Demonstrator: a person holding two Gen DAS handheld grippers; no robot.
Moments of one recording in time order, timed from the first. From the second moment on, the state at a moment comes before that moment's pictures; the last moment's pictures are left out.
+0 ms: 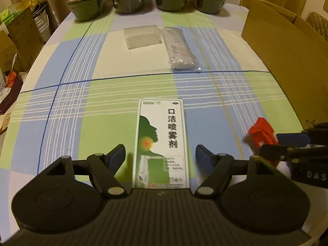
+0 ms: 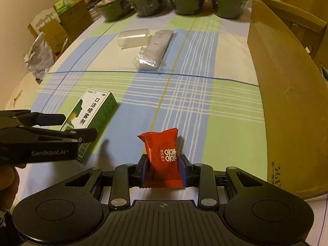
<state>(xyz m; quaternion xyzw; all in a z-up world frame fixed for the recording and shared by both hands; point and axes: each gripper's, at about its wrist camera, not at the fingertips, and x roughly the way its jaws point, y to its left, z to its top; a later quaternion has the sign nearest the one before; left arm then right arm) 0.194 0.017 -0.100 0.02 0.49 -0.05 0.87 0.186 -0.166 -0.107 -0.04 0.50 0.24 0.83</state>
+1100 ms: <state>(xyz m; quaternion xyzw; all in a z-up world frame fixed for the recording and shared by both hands) 0.208 0.011 -0.105 0.04 0.50 -0.07 0.86 0.174 -0.153 -0.121 -0.11 0.47 0.25 0.84</state>
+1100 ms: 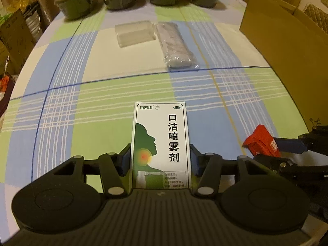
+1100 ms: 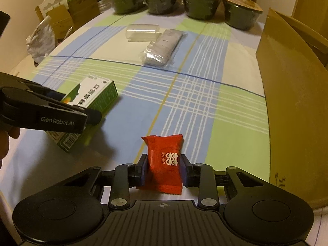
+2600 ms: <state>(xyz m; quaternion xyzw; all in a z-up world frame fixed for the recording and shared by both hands) 0.100 -0.182 0.062 0.08 0.41 -0.22 0.88 0.080 -0.351 0.069 0.00 0.33 0.12 0.93</state>
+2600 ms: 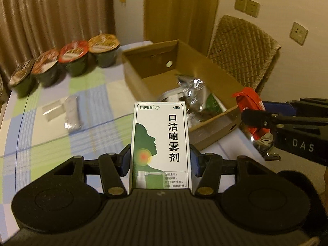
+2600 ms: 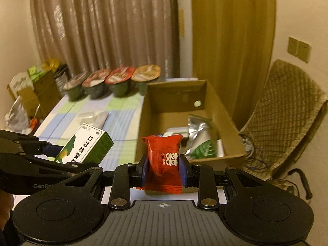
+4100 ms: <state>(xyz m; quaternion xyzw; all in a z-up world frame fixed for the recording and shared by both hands) 0.220 -0.255 0.040 0.01 0.41 -0.23 0.88 0.175 -0.399 0.041 0.02 0.35 0.09 0.93</state>
